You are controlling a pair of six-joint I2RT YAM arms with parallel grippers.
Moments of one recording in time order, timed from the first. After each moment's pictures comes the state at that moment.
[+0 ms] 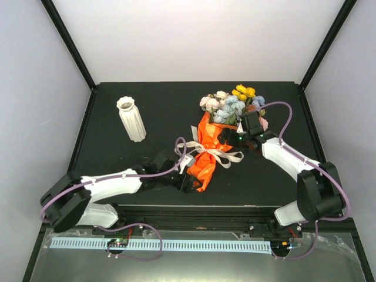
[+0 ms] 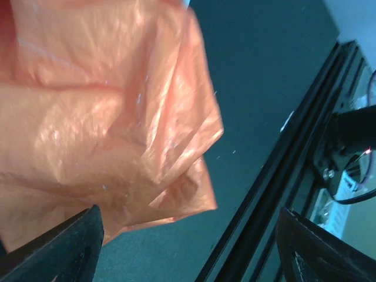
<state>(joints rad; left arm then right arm) -0.86 1.33 0.54 0.02 0.44 -0.48 0.38 1.48 0.91 -0.31 -0.24 0.57</state>
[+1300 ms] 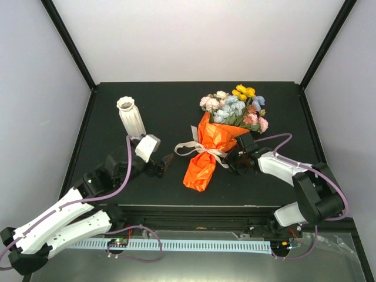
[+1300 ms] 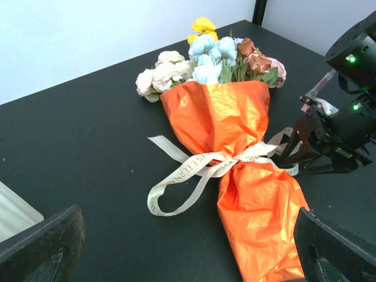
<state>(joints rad) -0.86 0.68 0.78 -0.51 -0.22 -0.11 0.46 1.43 0.66 -0.31 -0.25 1.23</state>
